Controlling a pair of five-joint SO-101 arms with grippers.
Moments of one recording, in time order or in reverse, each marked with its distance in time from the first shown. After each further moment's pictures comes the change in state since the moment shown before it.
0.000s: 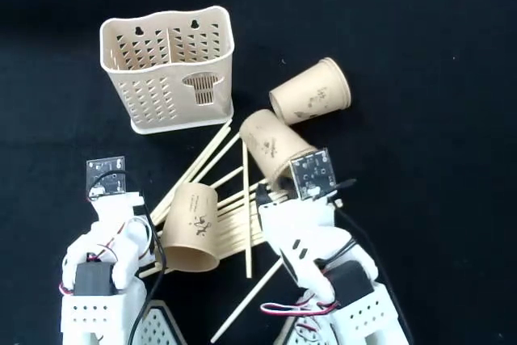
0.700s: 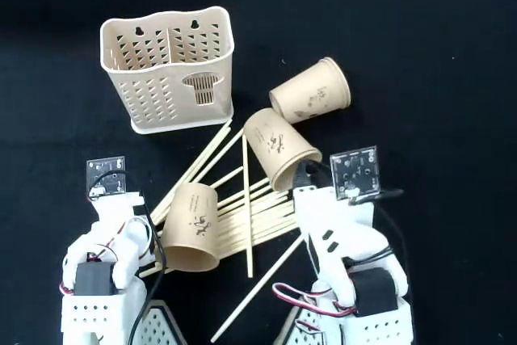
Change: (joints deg) left arm 0.0 0.0 0.0 0.0 0.0; right arm 15.3 0.0 -13.3 6.9 9.7
